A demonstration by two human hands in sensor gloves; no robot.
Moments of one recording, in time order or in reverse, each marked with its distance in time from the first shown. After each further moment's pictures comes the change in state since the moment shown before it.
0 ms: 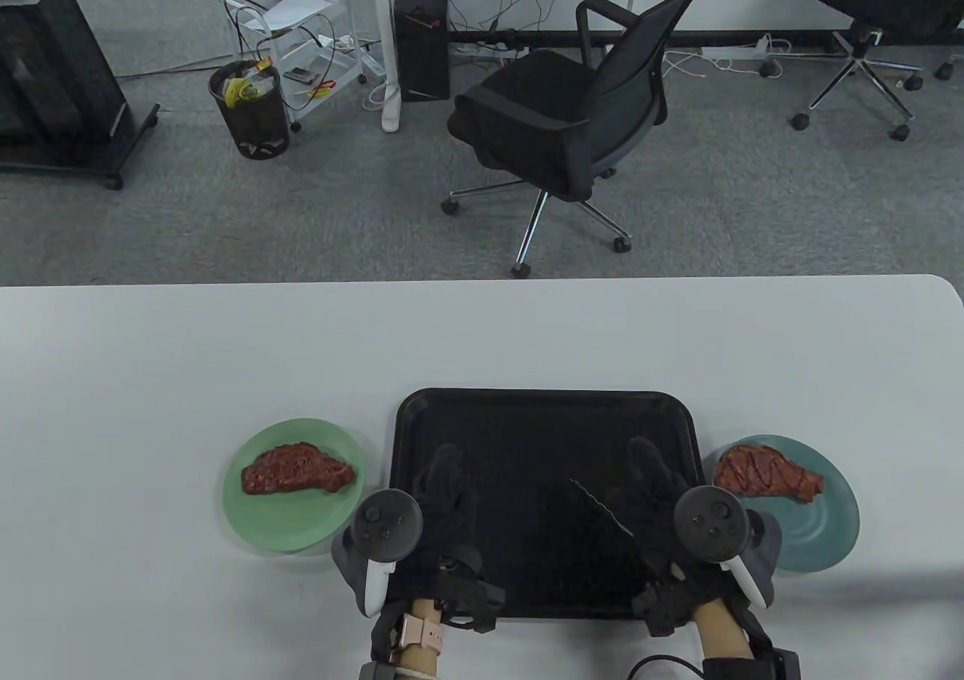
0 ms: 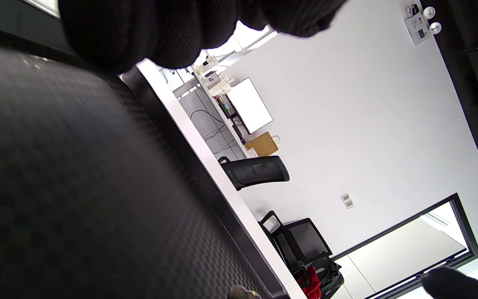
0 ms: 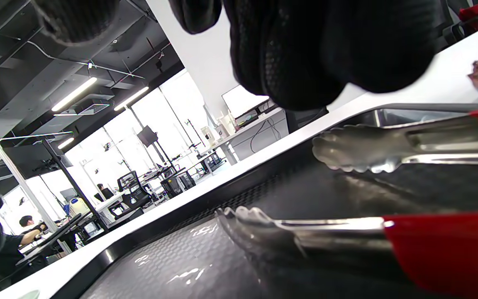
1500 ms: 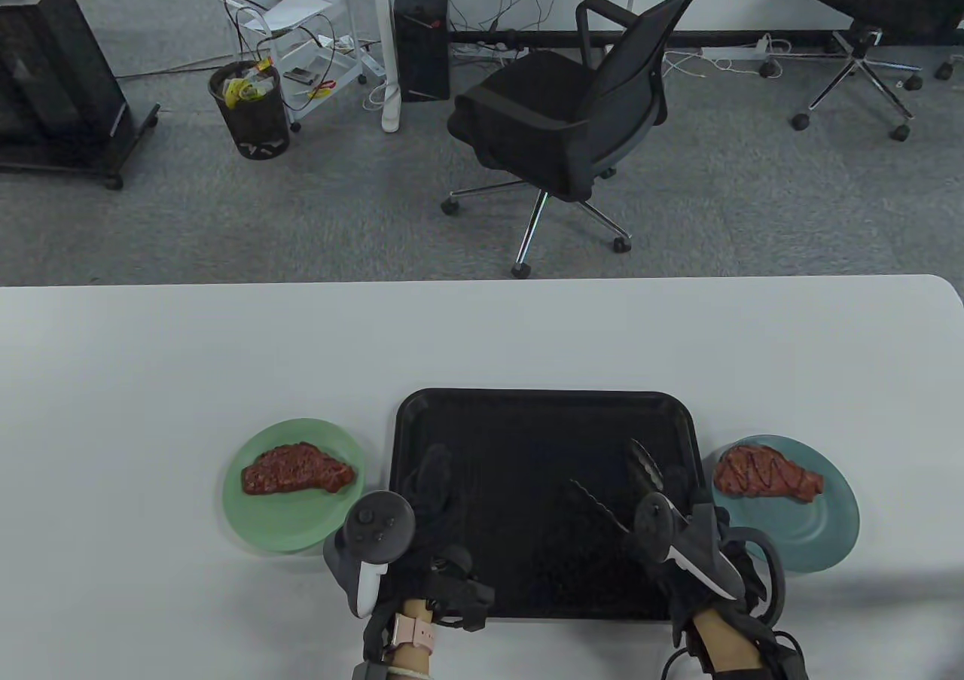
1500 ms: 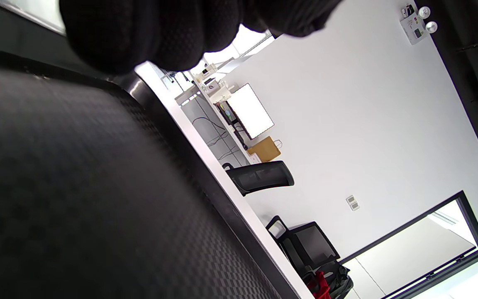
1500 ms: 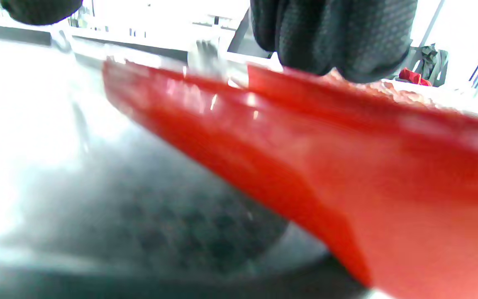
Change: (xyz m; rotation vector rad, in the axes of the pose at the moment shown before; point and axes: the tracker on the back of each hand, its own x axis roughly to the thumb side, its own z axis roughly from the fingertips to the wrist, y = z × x) left_hand -0.006 0.007 -0.001 0.026 -0.008 -0.034; right_hand -0.015 0.023 0.004 0.262 0.173 0.670
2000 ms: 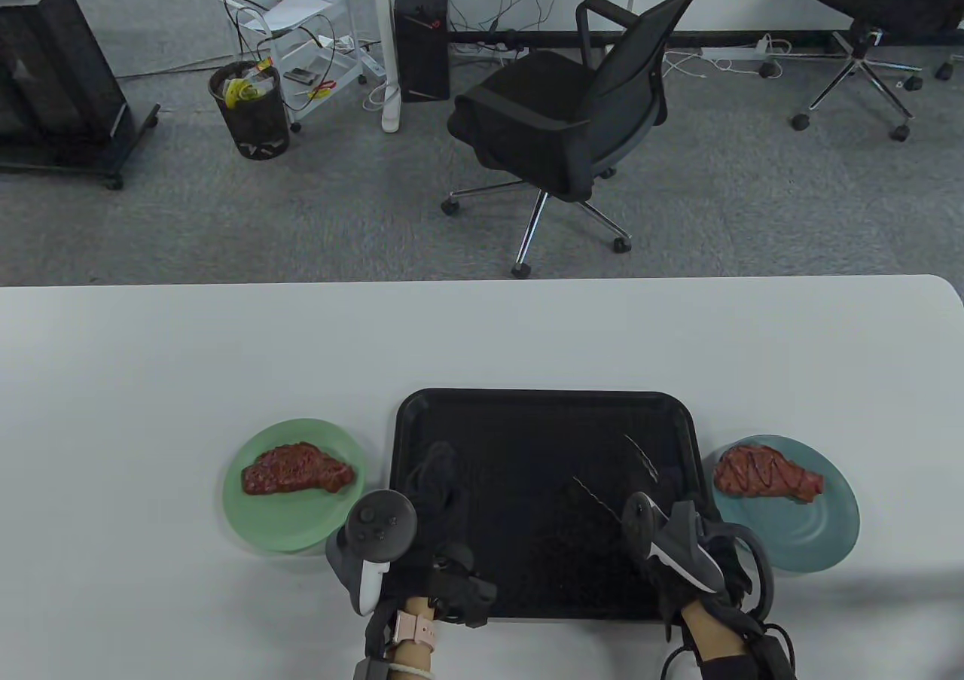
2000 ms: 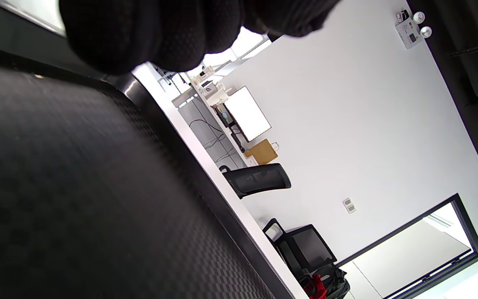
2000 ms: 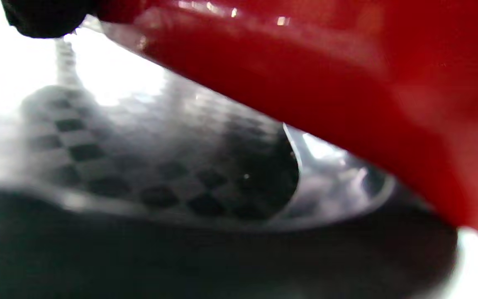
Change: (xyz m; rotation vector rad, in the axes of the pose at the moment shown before) left_hand 0.002 0.000 -0.001 0.011 -0.010 0.005; right_hand 0.013 0.024 -0.015 0.050 0.015 0.150
